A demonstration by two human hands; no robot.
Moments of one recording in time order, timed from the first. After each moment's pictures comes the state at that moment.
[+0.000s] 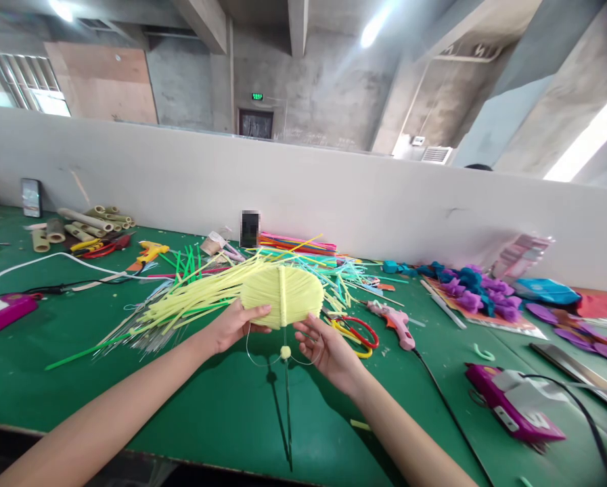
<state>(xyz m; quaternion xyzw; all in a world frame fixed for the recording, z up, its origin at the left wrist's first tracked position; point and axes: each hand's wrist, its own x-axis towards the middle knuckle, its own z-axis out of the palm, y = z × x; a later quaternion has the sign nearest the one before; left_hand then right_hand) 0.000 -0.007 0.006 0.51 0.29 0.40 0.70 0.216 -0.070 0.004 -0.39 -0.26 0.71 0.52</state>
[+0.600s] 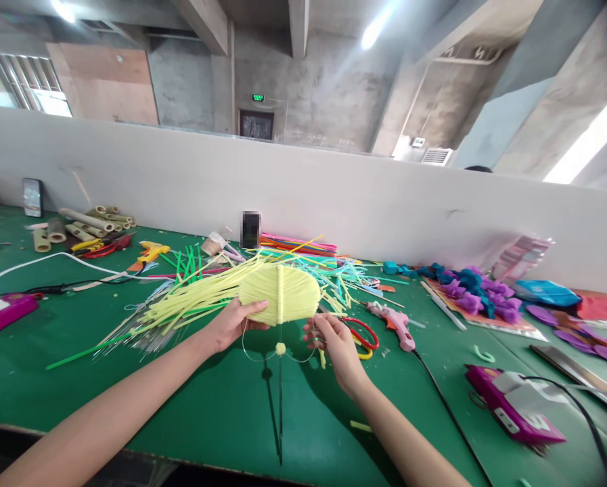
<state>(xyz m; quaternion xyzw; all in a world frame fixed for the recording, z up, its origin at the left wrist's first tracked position) 0.000 -0.004 0.009 0.47 0.32 0.44 0.70 0.217 -0.073 0.007 -0.48 -0.42 0.51 0.58</state>
